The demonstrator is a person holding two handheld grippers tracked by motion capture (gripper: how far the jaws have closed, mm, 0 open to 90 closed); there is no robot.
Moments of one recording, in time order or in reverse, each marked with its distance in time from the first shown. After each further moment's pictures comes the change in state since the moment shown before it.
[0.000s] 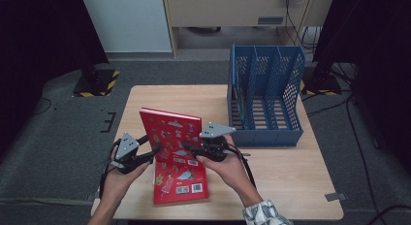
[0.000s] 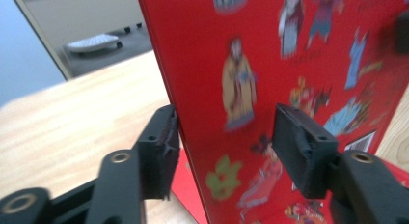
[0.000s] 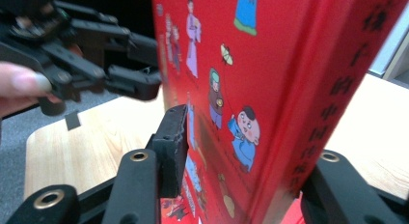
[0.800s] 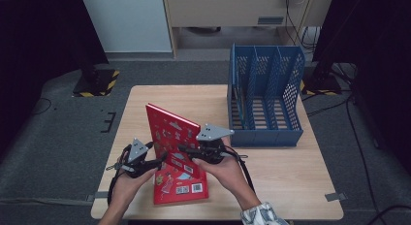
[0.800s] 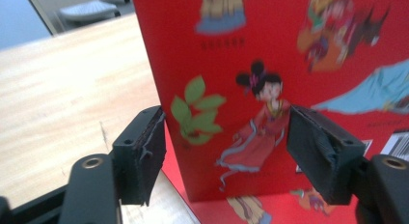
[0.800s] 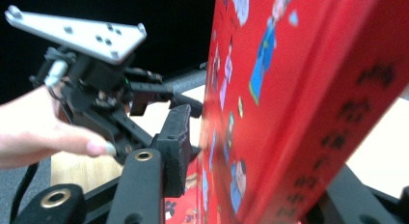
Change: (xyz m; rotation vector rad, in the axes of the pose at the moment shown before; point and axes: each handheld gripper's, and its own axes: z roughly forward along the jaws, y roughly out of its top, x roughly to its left) left arm -0.010 -0.028 0.025 0.091 0.009 -0.044; right arm 0.016 0.009 -0.004 -0.045 0.044 -0.015
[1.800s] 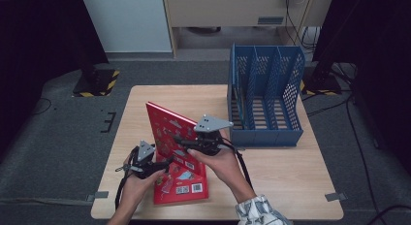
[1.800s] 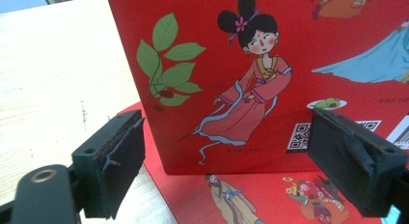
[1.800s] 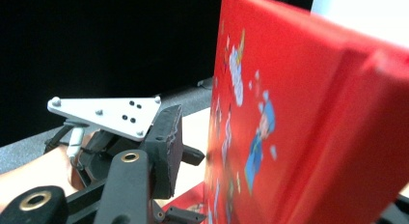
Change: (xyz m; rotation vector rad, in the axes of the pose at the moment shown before) left arm -0.010 -0.009 0.021 0.033 0.028 -0.060; right arm -0.004 0.025 0.003 -0.072 -0.006 -0.011
